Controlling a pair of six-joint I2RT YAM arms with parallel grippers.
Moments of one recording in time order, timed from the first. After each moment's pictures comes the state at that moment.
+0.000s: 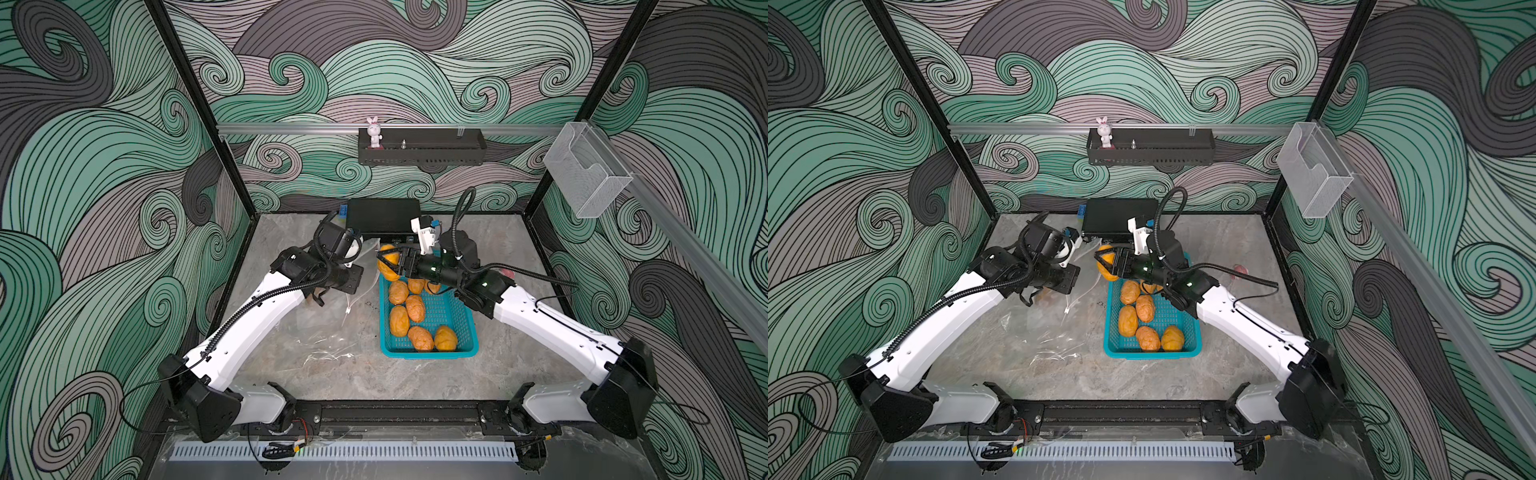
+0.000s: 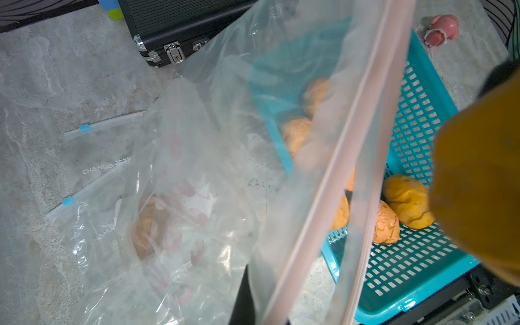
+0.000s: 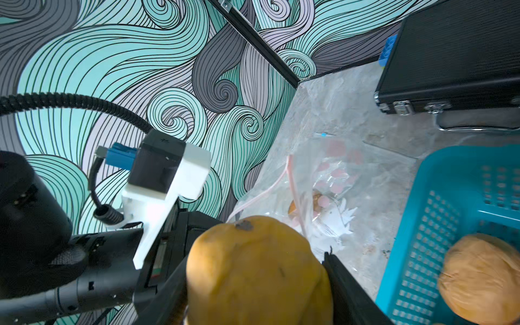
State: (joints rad) left arm -0.57 1.33 1.41 -1.05 -0.03 -0.18; right arm 0.74 1.40 1.15 -0.02 -0.29 0.78
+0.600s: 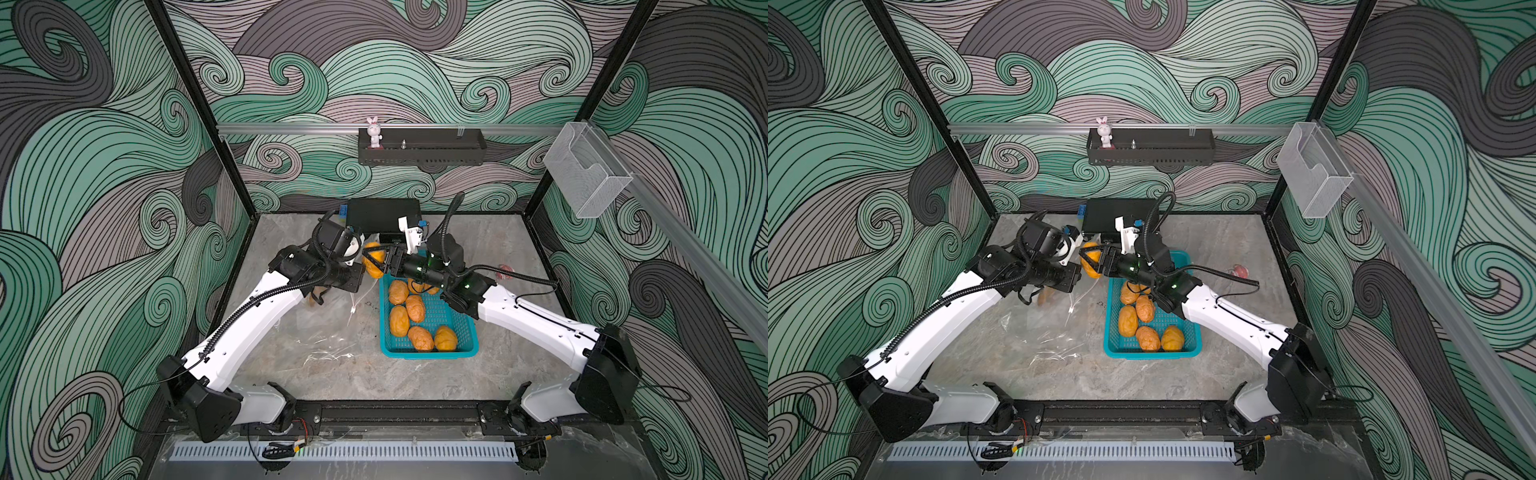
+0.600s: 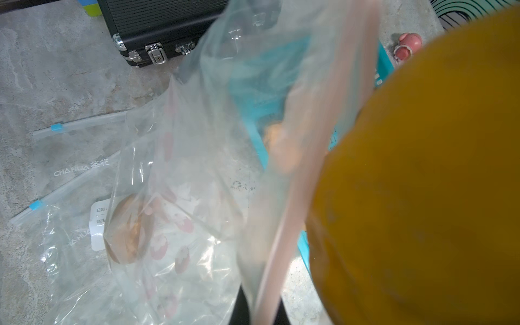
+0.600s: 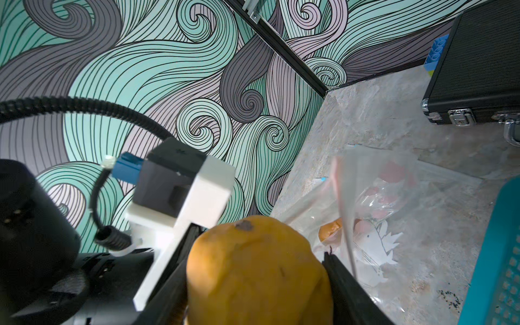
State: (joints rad) left arm -0.57 1.33 1.44 -1.05 0.04 -0.22; right arm 0.80 1.47 1.15 0.14 -0.25 0.82
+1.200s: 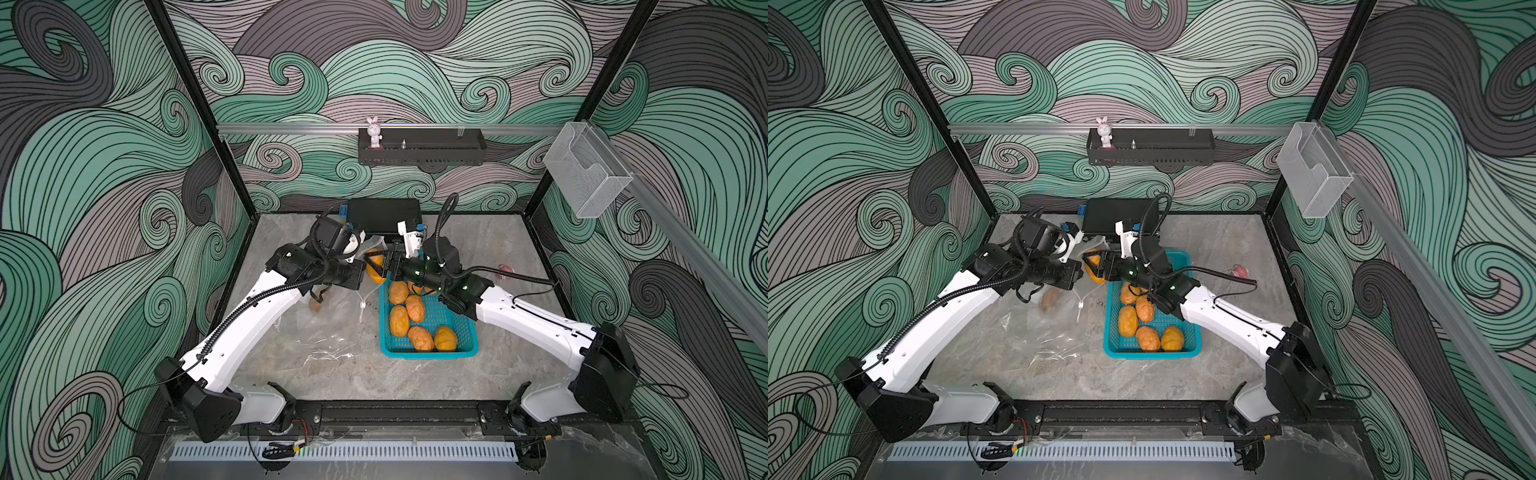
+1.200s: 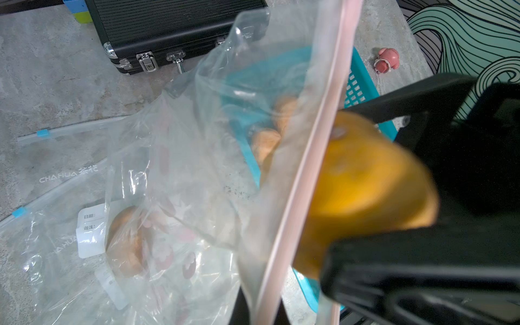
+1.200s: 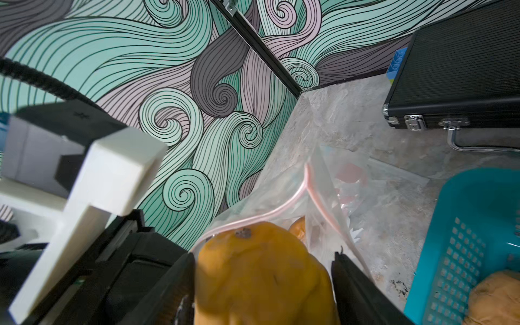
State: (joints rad) left arm -0.57 1.33 1.46 -1.05 0.08 -0.23; right arm 0.81 1.47 1.13 0.07 -0.17 0.70
